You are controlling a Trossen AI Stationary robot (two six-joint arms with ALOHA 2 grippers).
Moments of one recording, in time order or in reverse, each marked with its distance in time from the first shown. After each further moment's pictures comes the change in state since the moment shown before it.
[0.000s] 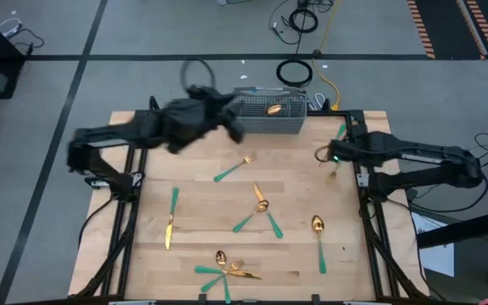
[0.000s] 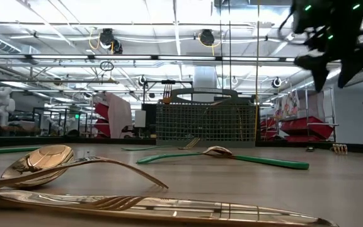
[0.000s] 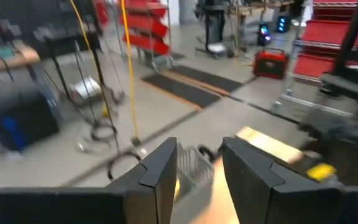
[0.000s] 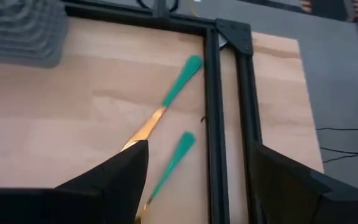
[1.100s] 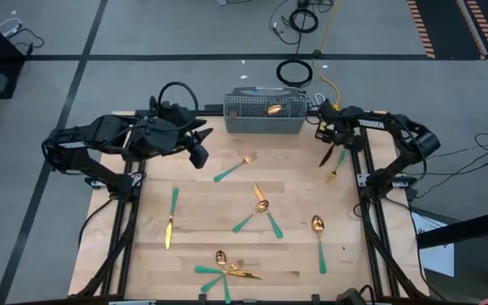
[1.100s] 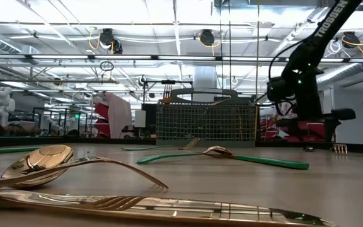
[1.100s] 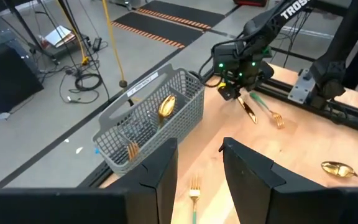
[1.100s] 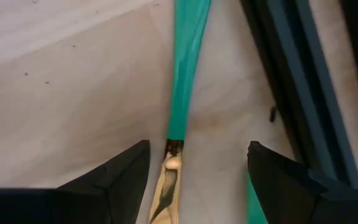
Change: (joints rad) left arm -0.140 -0.142 0.000 -0.503 0.042 -0.189; right arm -0.704 0.566 -0.078 0.631 -0.444 -0.212
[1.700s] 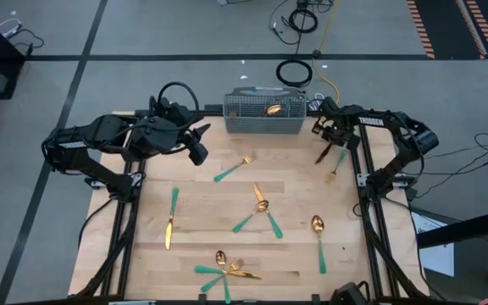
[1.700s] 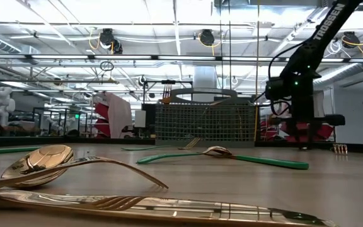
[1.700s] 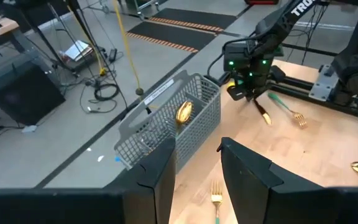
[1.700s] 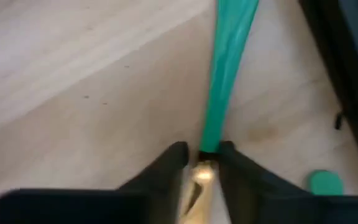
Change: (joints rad) left arm 0.006 0.000 0.000 -0.001 -0.065 0.084; right arm -0.037 0.076 -0.006 0.142 -0.088 0.042
